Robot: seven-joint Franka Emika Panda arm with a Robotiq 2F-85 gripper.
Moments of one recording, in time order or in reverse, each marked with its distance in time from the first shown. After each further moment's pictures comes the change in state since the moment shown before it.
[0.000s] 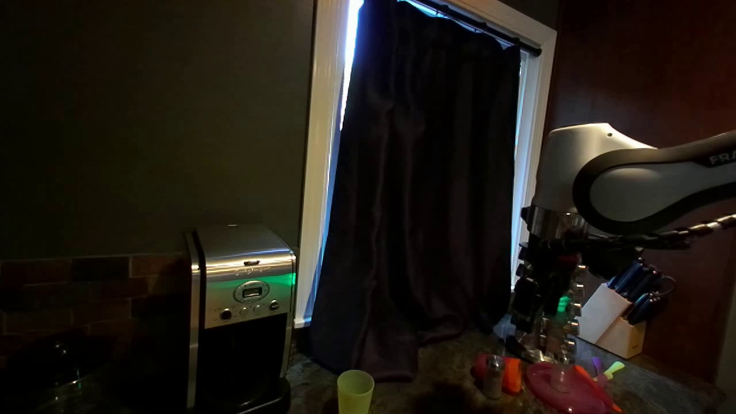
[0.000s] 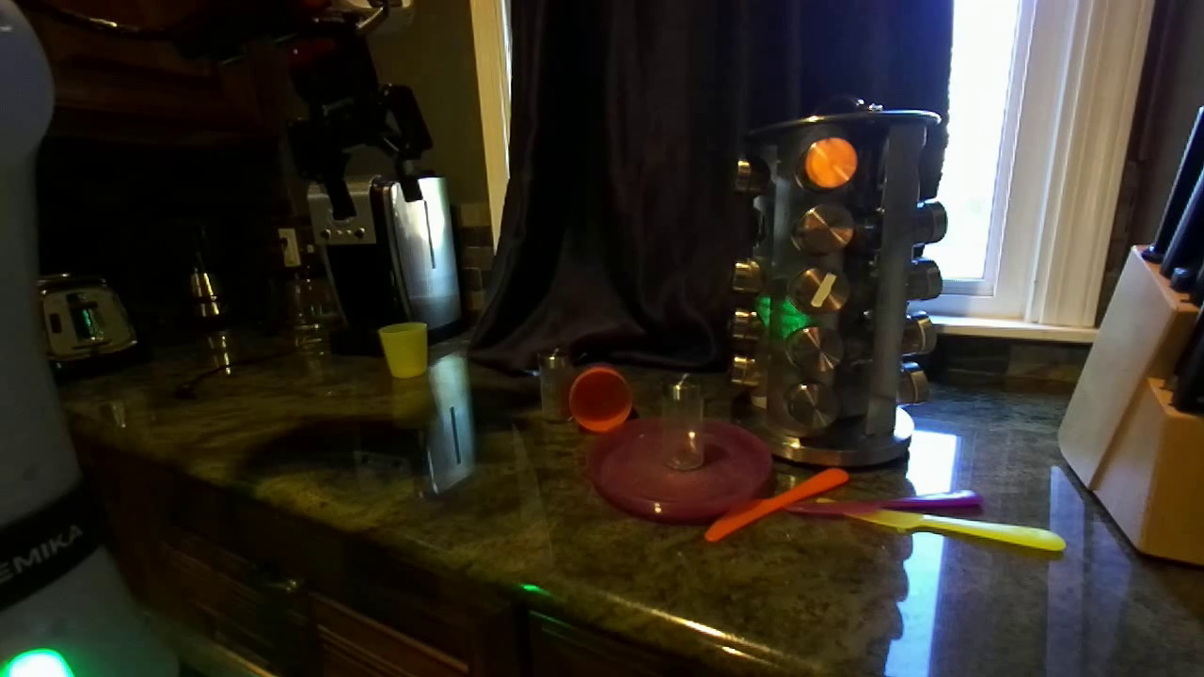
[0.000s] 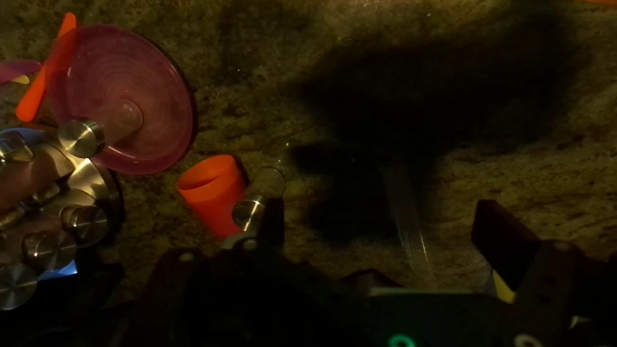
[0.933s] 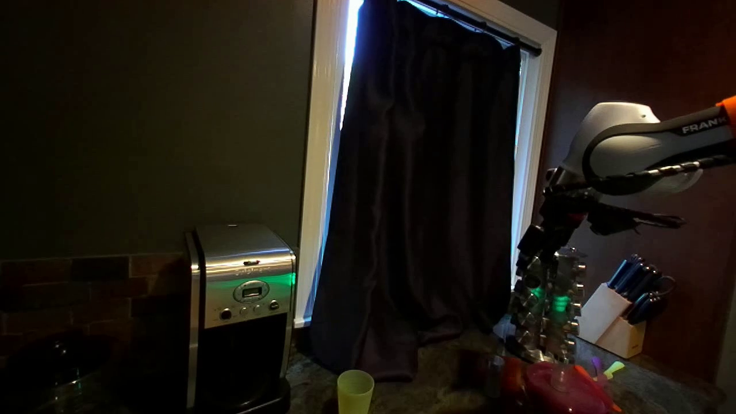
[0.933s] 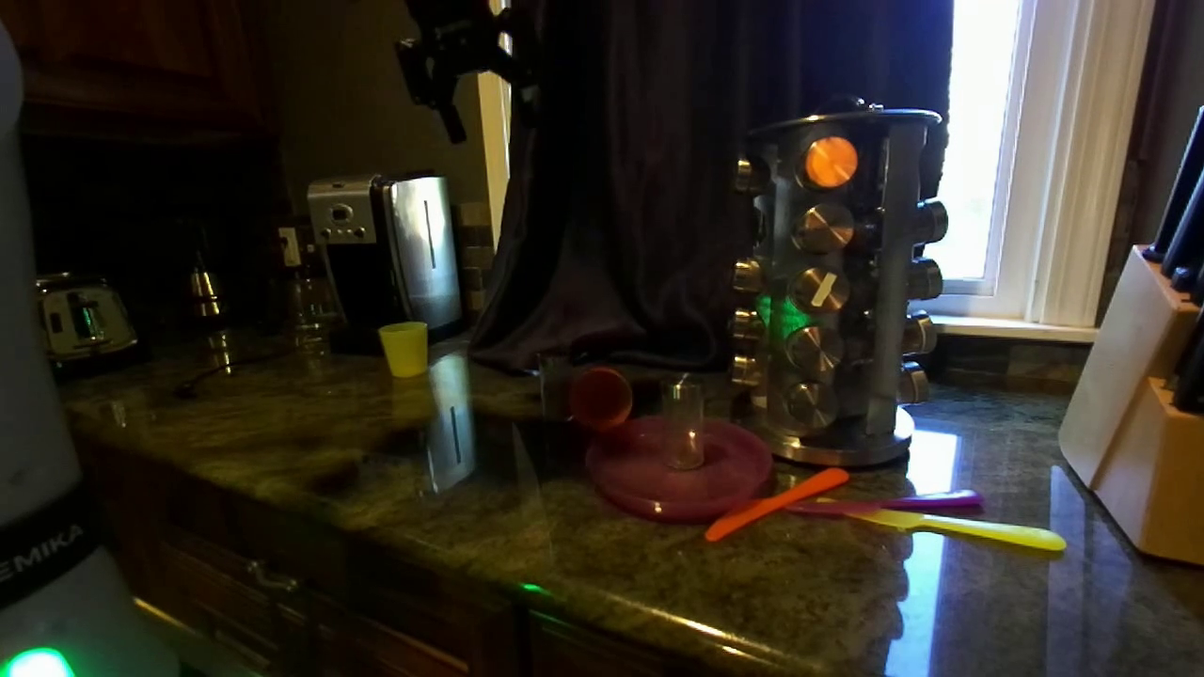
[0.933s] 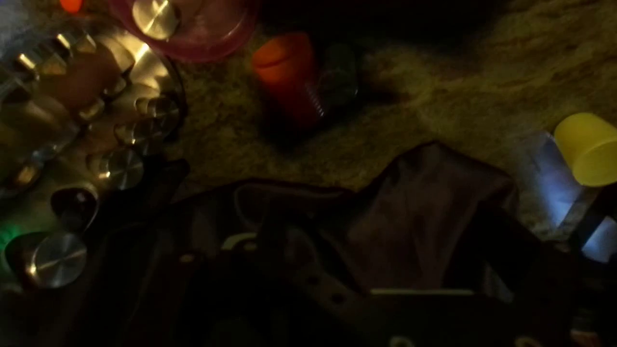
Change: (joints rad) arm -0.094 0.039 -0.250 0.107 -0.054 0.207 -0.209
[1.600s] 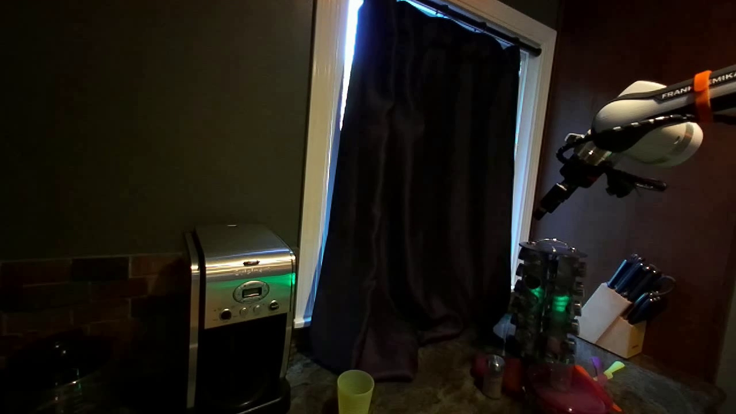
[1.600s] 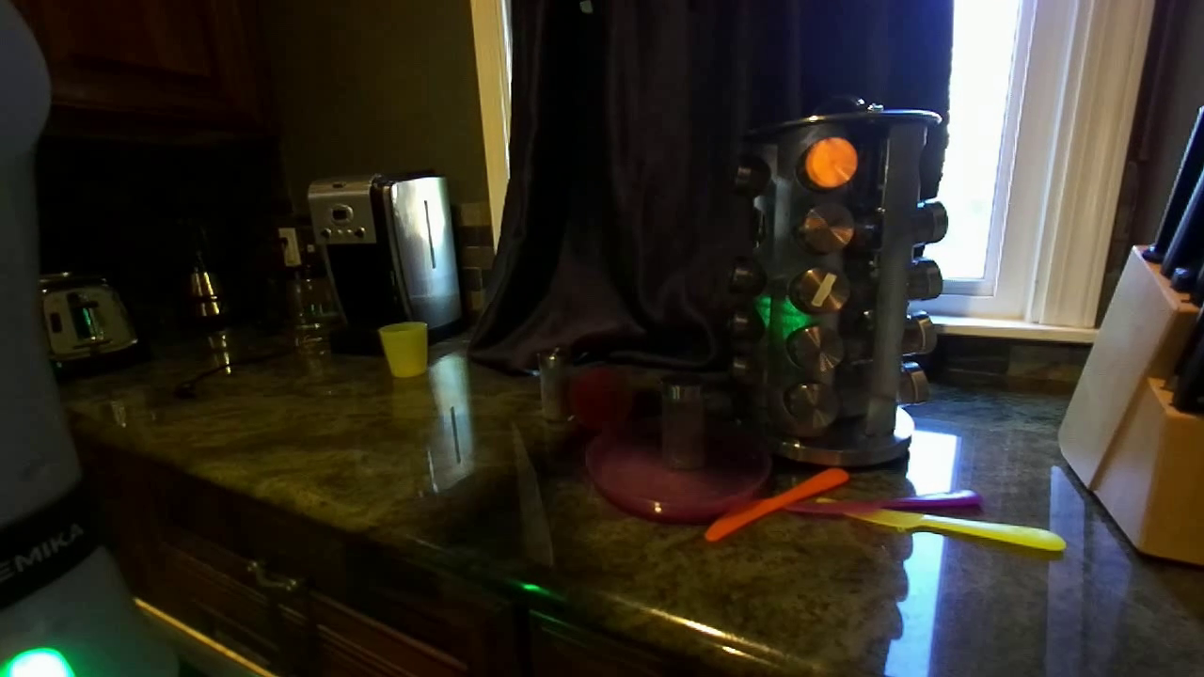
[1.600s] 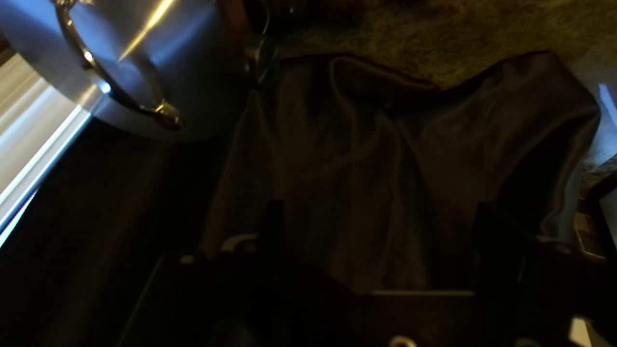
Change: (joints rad) arm 0.078 0.191 -0.343 0.332 0.050 0.088 -0.534
